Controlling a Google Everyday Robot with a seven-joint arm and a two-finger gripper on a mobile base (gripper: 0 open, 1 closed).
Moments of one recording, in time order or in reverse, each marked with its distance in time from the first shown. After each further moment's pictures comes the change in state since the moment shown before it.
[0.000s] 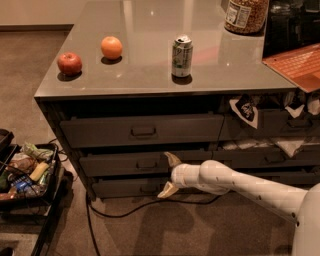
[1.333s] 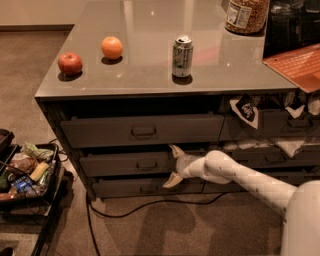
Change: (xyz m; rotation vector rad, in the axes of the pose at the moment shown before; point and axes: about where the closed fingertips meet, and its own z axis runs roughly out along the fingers) arm 0.027 -0.042 0.005 0.009 -0.041 -0.039
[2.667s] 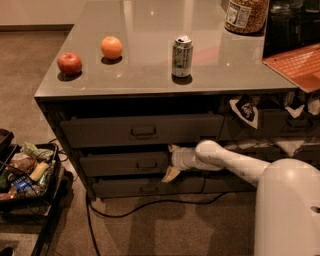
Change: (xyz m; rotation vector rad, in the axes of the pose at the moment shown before) arm 0.009 -0.021 0.027 -0.081 0.102 -0.018
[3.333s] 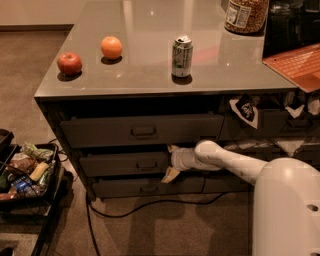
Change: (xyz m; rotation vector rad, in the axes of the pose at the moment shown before) arm 0.002 0.002 0.004 -0.012 0.006 0.002
